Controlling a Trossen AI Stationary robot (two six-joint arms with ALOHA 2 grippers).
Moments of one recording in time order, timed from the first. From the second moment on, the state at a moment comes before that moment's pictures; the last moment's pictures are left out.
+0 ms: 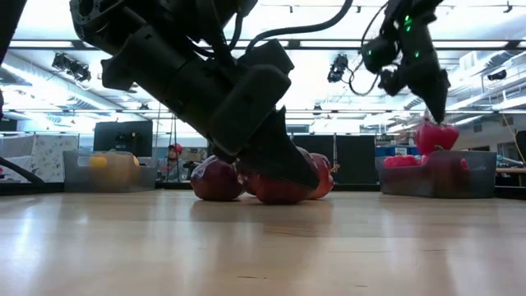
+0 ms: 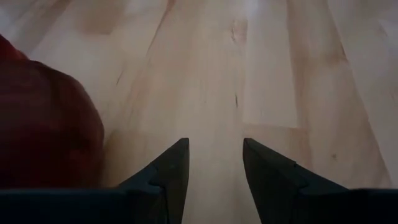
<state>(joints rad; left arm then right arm) -0.33 1.99 1.01 0.34 -0.40 -0.30 -0.78 1.46 1.27 -1.55 0.07 -0.04</state>
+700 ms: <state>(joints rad) -0.27 1.99 1.01 0.31 -0.38 -0.29 -0.93 1.62 1.40 -1.57 -0.08 -0.19</state>
